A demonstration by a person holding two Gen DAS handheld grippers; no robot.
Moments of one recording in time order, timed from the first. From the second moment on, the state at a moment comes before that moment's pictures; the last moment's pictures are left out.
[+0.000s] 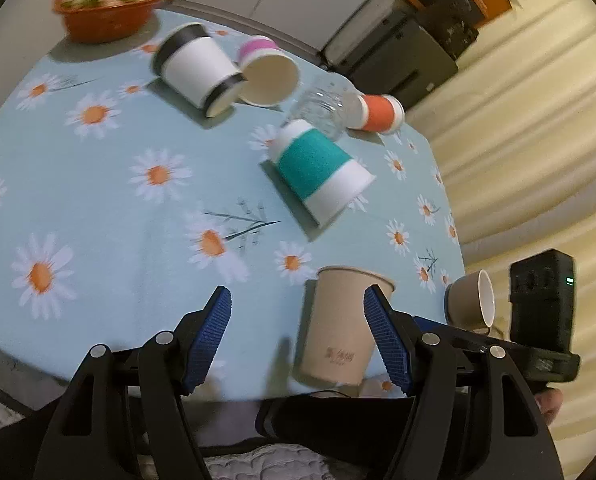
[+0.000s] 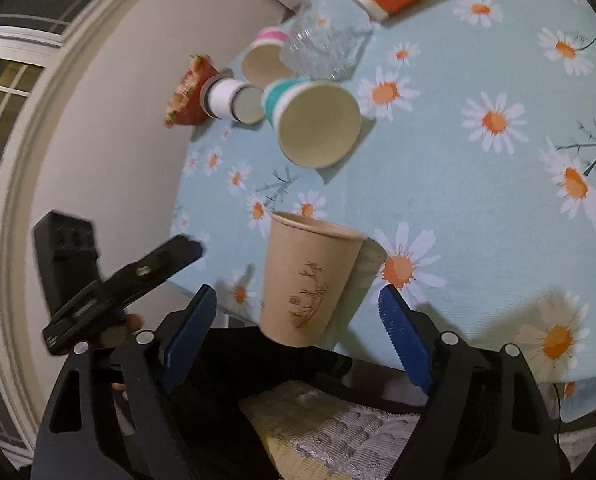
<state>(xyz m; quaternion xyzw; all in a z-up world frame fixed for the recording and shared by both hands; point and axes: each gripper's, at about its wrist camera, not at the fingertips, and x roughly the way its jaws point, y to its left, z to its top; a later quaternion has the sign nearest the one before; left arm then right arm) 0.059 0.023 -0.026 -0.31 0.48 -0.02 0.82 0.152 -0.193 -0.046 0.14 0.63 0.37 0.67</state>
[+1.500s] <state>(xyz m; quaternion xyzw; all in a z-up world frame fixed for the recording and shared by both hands) -0.019 0.063 -0.043 -0.38 0.36 -0.06 0.85 0.069 -0.130 -0.009 0.01 0.34 0.28 0.90</state>
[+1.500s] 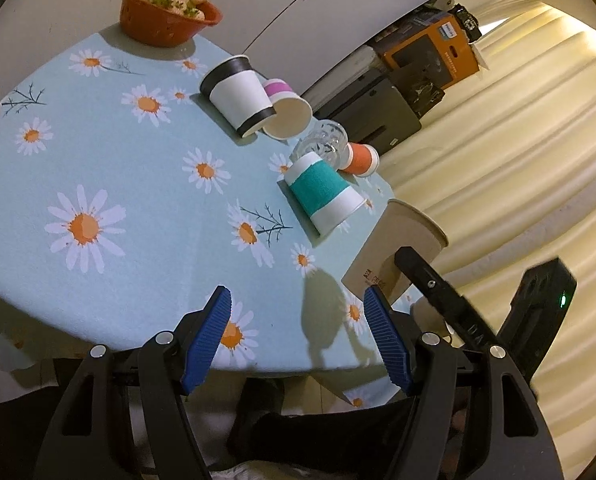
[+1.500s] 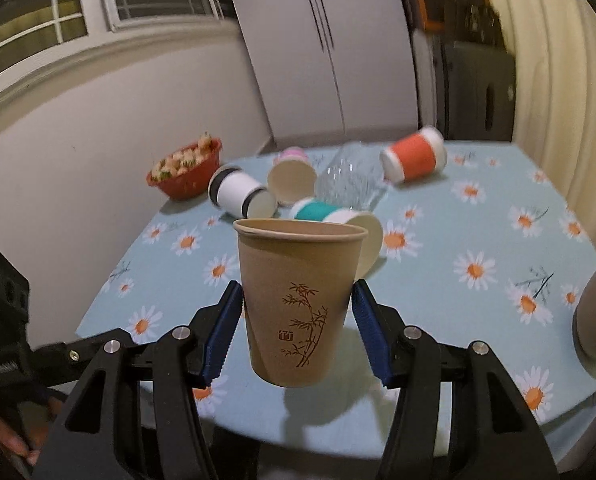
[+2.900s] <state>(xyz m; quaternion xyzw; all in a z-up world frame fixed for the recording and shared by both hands) -0.034 0.082 -0.053 -0.39 0.34 0.00 0.85 0.038 -0.108 -0.089 -0.09 0.20 0.20 0.95</state>
